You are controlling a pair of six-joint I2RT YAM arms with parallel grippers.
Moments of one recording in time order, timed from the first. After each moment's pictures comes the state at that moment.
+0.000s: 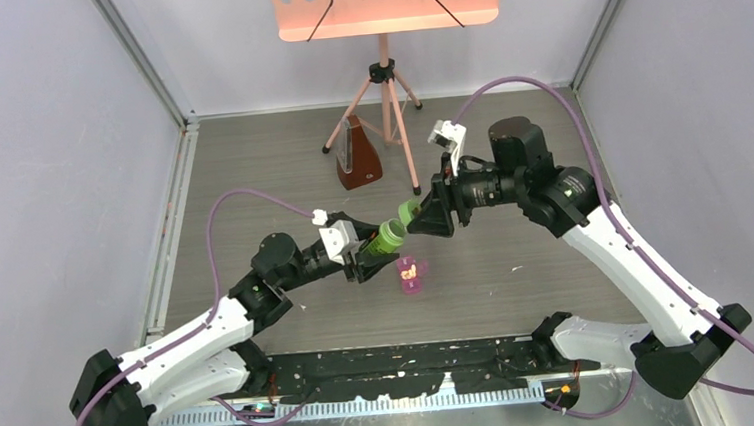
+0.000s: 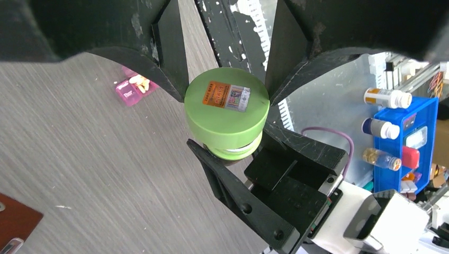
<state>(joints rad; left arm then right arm) -0.83 0.90 0.50 0.49 0.43 0.08 0.57 1.11 1.31 -0.67 -0.71 0.12</state>
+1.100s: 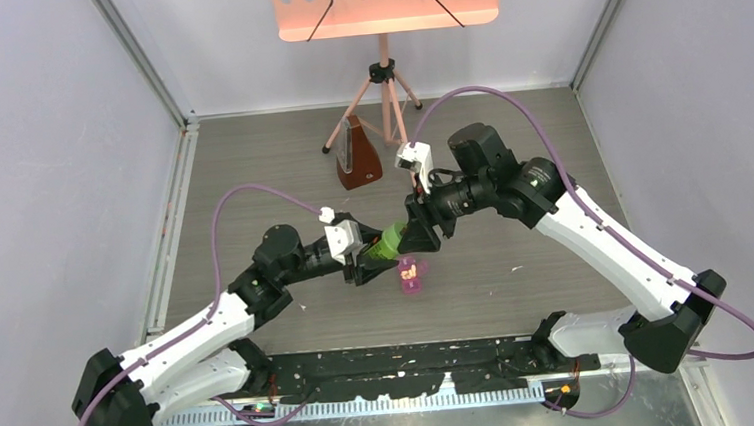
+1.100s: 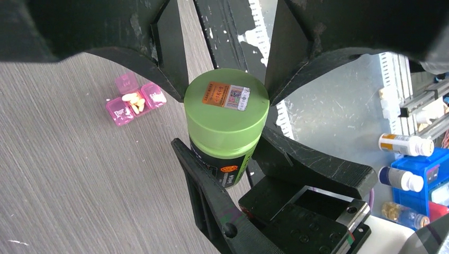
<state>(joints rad) -0.80 0.92 0.54 0.38 0.55 0.11 0.70 1.25 1.37 -0.82 -0.65 -0.02</state>
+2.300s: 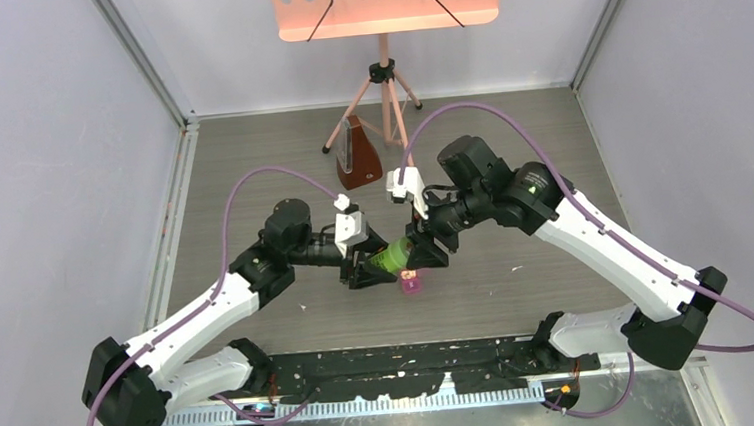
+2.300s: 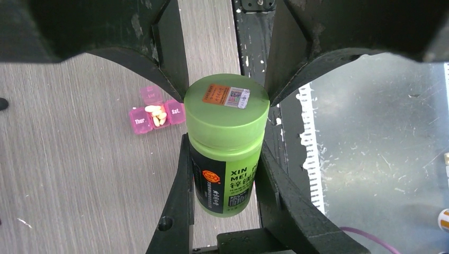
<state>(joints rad) -0.73 1.03 0.70 0.09 0.90 0.13 0.79 1.26 1.43 -0.99 -0.58 -0.32</state>
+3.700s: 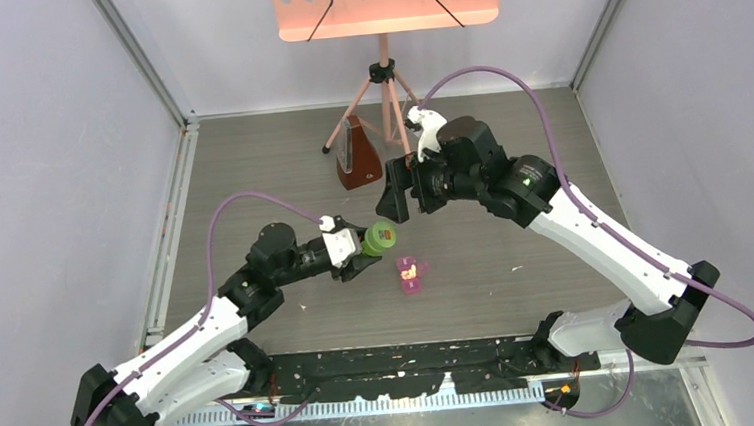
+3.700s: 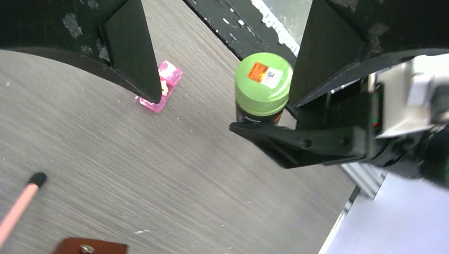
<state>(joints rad) -0.73 0.86 0.54 0.18 0.49 0.36 0.79 1.30 1.45 -0.72 -0.11 0.43</state>
